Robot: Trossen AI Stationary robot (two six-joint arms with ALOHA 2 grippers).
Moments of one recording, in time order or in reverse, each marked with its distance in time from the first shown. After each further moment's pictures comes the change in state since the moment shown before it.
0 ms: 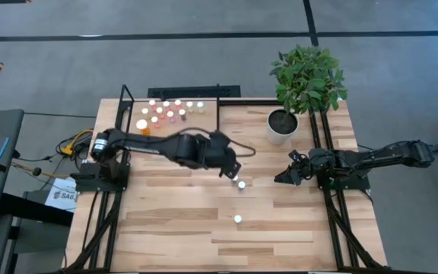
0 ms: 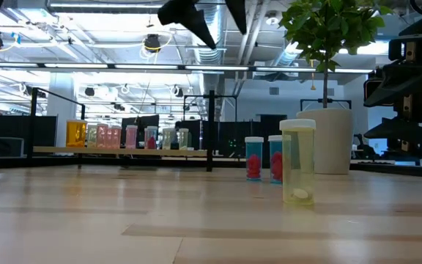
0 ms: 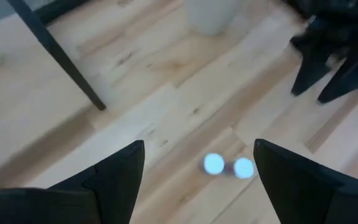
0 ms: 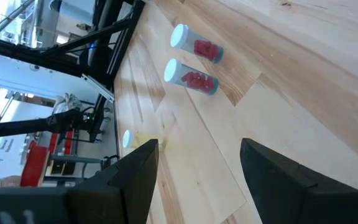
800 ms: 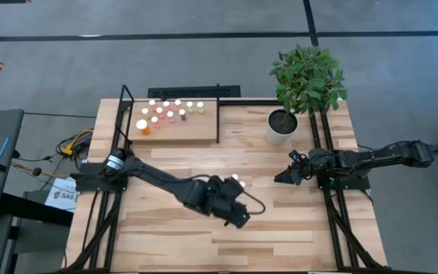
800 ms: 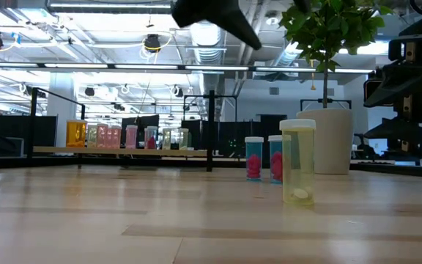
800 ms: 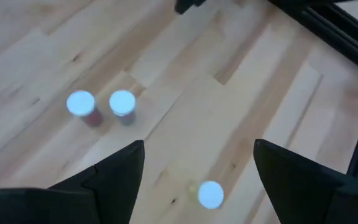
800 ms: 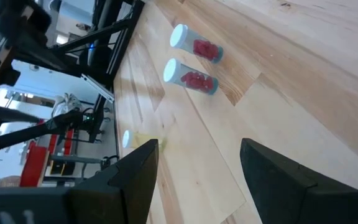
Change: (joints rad) left arm -0.252 0.178 -0.002 0.247 0.027 -0.037; right arm 0.000 0.002 0.000 0.001 0.000 0.000
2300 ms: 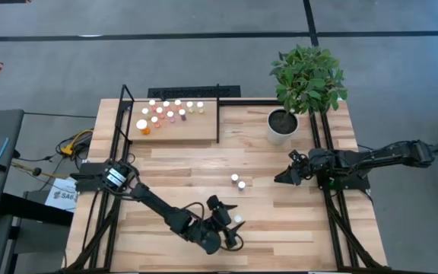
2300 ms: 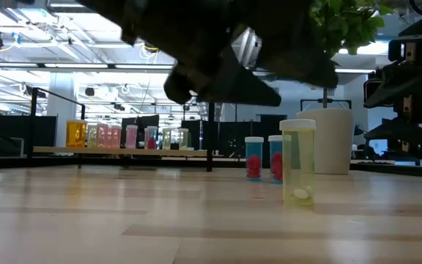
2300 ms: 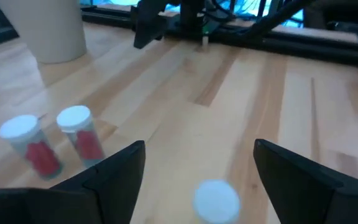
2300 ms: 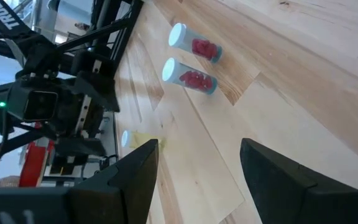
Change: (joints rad) left arm -0.176 0.082 -0.597 1.132 -0.438 0.473; right arm 0.000 0.004 0.000 0.000 0.000 0.000
